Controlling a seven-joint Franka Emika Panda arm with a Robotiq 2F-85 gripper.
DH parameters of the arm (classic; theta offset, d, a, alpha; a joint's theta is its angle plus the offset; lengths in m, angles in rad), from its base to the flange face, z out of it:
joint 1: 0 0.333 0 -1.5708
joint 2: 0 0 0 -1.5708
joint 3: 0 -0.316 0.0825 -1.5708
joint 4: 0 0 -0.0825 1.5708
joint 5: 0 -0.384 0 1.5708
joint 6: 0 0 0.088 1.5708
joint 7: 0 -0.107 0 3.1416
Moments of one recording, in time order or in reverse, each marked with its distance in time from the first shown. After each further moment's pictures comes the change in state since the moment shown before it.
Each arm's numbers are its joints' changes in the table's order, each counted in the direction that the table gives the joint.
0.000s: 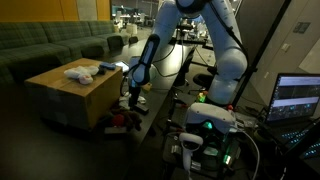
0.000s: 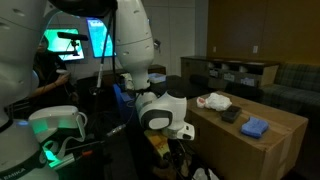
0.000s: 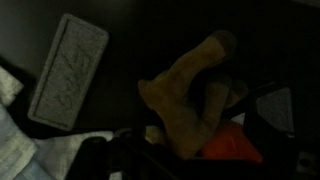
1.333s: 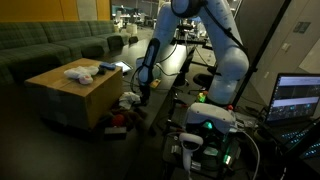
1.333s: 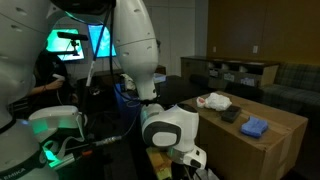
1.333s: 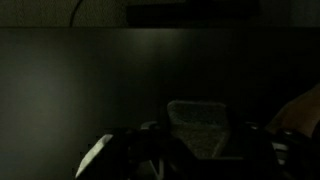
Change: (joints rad) arm 0.117 0.027 0.286 0.024 0.011 0.105 -0.075
